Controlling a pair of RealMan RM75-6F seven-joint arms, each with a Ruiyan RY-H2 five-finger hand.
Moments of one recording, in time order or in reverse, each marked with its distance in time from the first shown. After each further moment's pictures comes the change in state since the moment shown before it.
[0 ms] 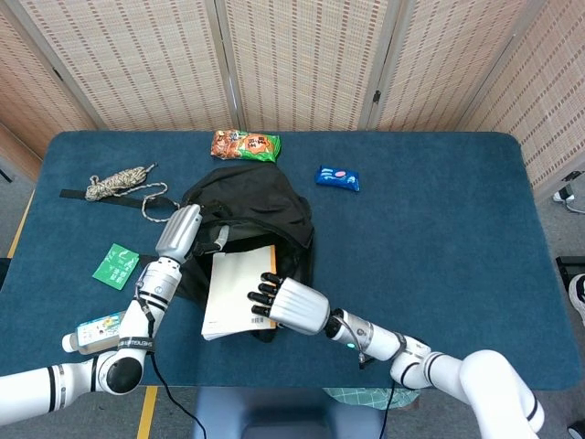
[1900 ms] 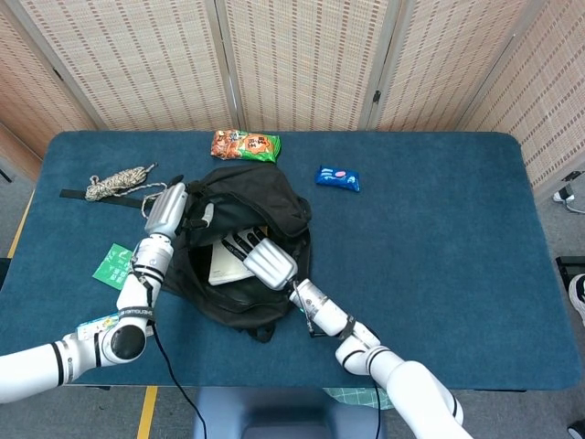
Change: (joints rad) left arm -0.114 0.012 -0.037 0.166 -0.261 -0.060 0.045; right arm 0.226 -0.299 0.103 0.402 0.403 -0.456 -0.356
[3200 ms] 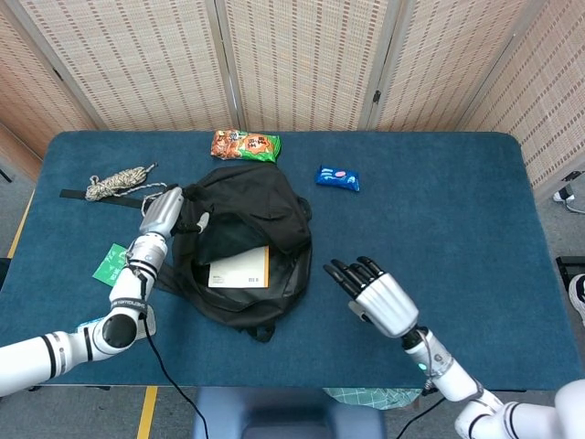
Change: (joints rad) left arm -0.014 0.079 0.055 -0.013 -0.101 -0.122 0.055; right arm -0.564 0.691 -0.271 -0.942 -0.126 0.546 -0.037
